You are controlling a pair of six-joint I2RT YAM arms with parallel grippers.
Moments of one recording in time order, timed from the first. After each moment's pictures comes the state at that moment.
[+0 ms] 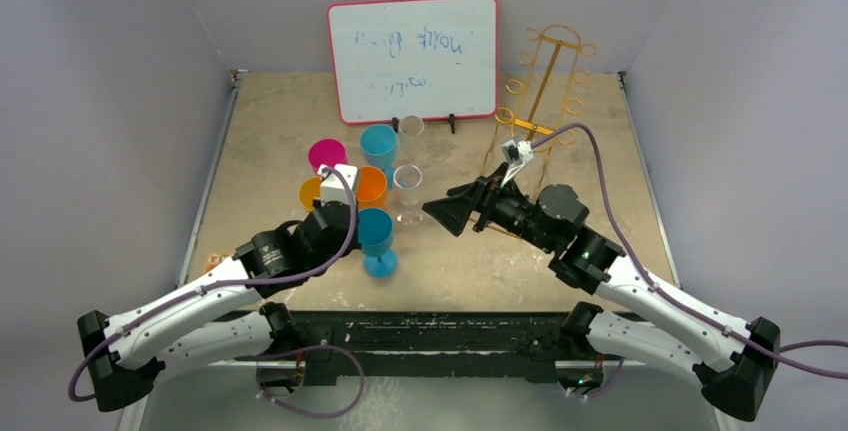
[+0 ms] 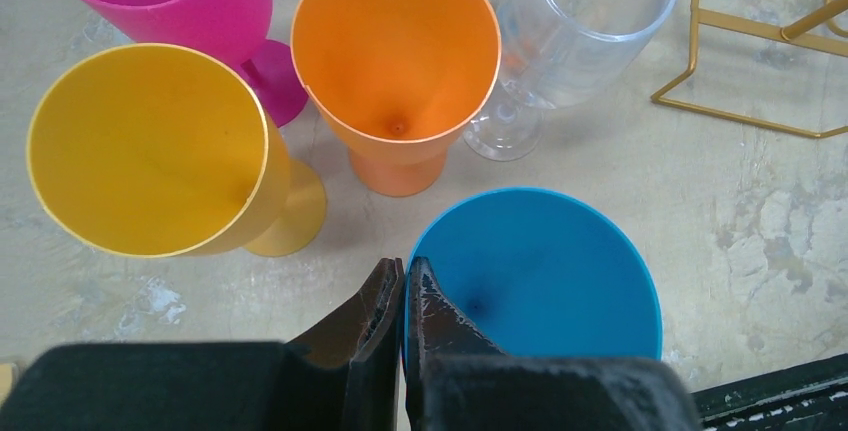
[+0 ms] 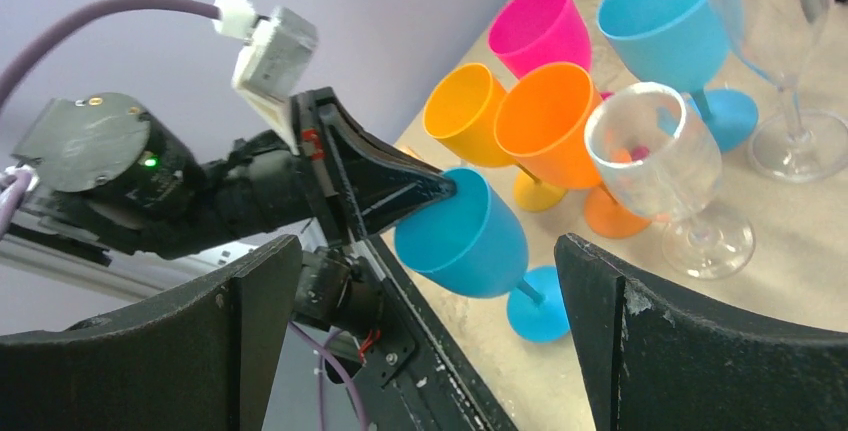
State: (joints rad) left arm -0.97 0.84 0.79 -0.62 -0.61 -0.52; right arm 0.86 0.84 0.72 0.12 -0.10 0.69
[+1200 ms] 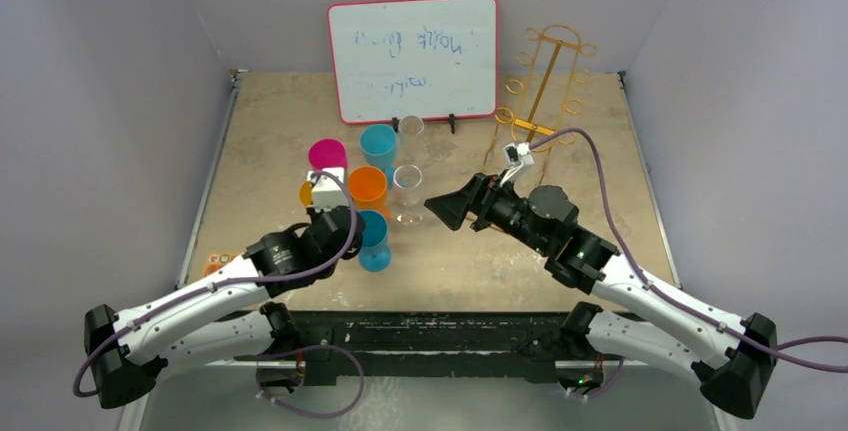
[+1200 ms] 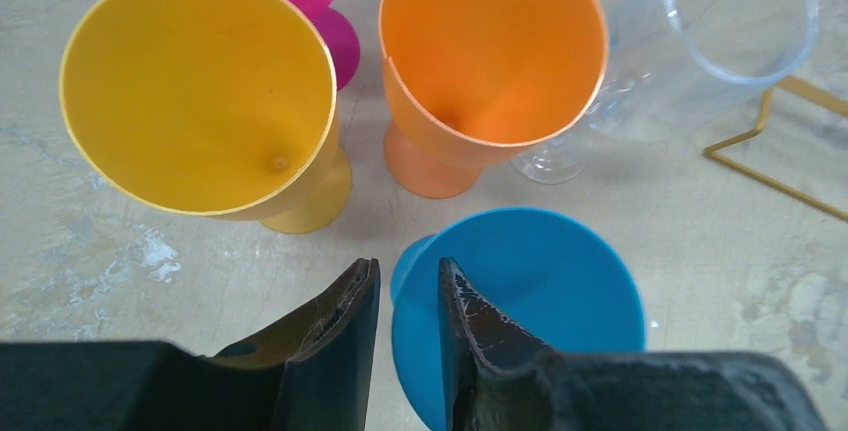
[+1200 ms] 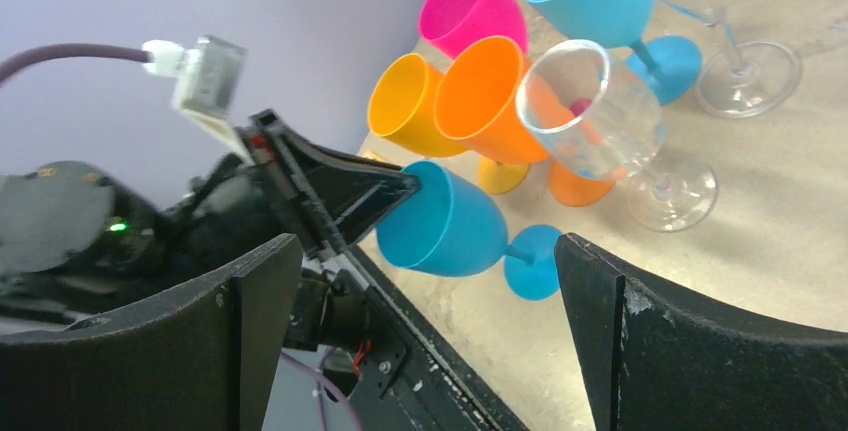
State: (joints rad) left arm -0.97 0.86 0.72 -0.63 -0.74 -0.73; right arm 0.86 0.86 0.70 0.07 0.00 0.78
